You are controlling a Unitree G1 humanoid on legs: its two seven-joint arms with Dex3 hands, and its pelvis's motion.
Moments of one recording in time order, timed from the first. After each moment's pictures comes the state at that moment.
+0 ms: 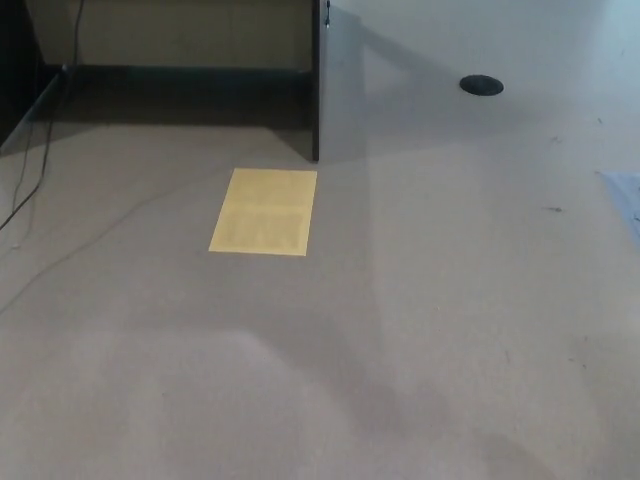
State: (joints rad) left_arm 0.02 0.49 -0.04 0.92 0.26 -0.37 0.16; right_arm -0.12 -0.42 0.05 0.98 -0.25 -0.25 -0.06
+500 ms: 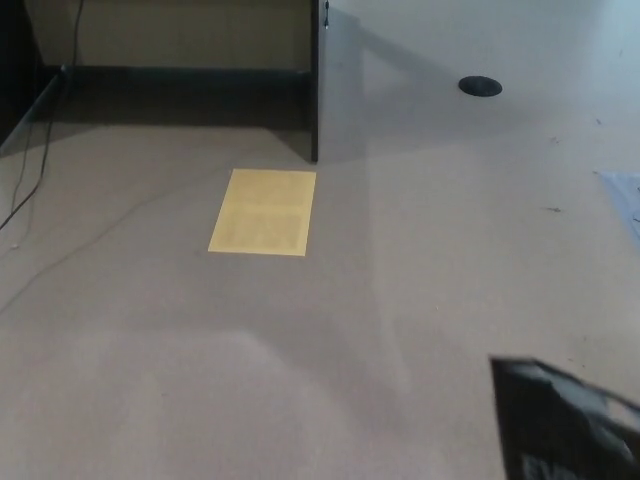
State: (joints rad) left_arm 0.02 0.53 -0.08 1.01 0.32 -0.56 0.28; right_arm -0.12 -0.45 0.07 1.09 -0.27 -0.45 -0.10
